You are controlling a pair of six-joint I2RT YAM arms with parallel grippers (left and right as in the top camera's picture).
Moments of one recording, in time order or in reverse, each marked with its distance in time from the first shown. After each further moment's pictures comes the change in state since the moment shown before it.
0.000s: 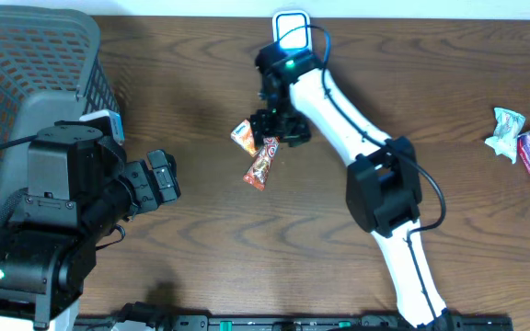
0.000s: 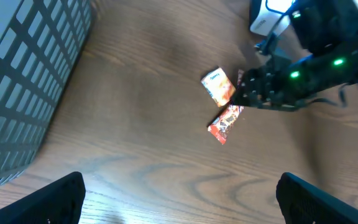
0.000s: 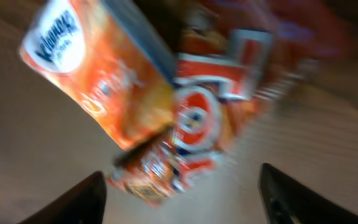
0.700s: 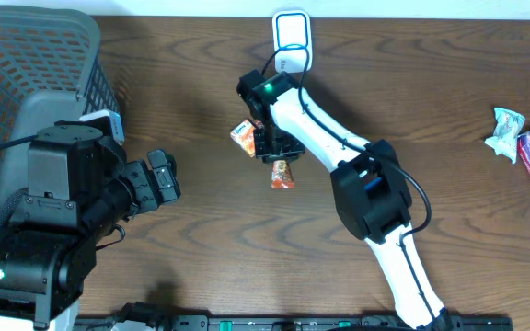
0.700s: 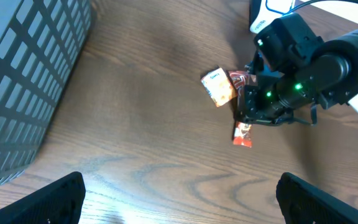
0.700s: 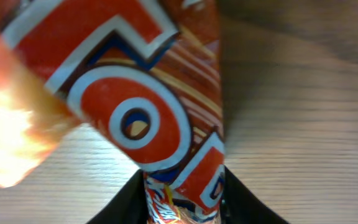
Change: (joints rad) left arm 0.000 0.000 0.000 0.000 0.000 0.000; right arm 0.061 0.000 -0.108 -0.004 0.222 0.153
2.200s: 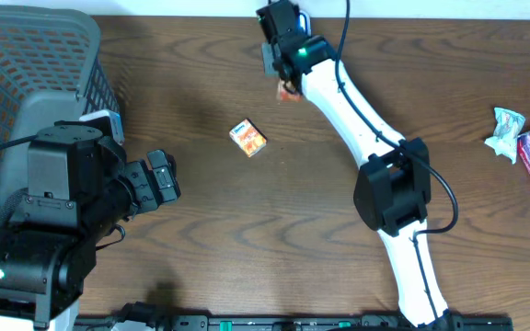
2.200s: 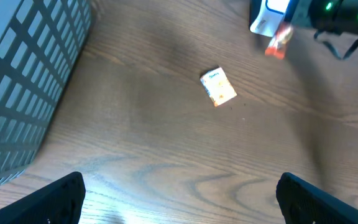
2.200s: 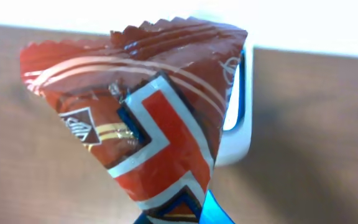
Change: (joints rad) left arm 0.000 0.000 0.000 0.000 0.000 0.000; right arm -0.121 -0.027 0.193 0.624 0.319 -0.270
